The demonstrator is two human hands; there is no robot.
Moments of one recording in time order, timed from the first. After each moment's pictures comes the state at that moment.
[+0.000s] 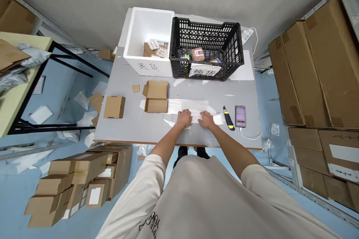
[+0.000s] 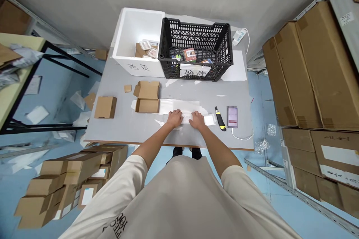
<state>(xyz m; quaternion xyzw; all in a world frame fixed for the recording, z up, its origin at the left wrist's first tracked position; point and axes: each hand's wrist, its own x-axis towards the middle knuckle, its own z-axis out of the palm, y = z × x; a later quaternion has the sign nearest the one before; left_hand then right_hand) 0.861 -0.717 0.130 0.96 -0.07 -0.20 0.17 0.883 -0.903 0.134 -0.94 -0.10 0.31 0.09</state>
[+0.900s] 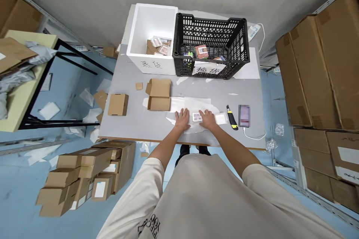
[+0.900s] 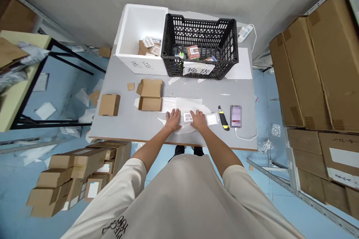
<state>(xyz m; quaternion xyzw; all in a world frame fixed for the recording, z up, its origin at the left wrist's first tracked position) 0.827 -0.697 0.114 0.95 -0.06 -0.25 0.15 0.878 -0.893 0.136 -0.94 -0.16 0.31 0.01</state>
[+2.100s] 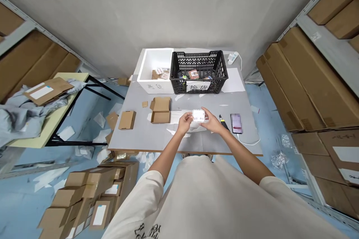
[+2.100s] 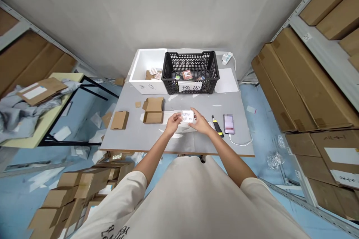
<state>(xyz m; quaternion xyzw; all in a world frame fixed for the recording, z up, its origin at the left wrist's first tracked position) 0.838 -0.750 0.266 0.66 0.13 -0.04 0.74 0.869 -0.950 0.291 -0.83 -0.19 0.14 0.51</state>
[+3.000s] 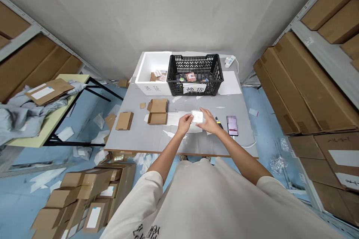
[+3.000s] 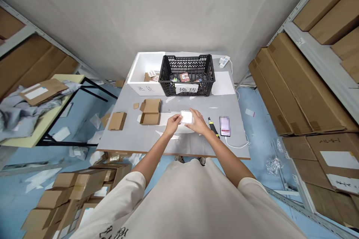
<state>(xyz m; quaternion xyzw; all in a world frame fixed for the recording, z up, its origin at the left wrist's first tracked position) 0.841 -0.786 0.285 0.69 0.14 -0.02 0.71 0.876 -0.972 0.294 -0.88 -0.24 0.04 0.41</state>
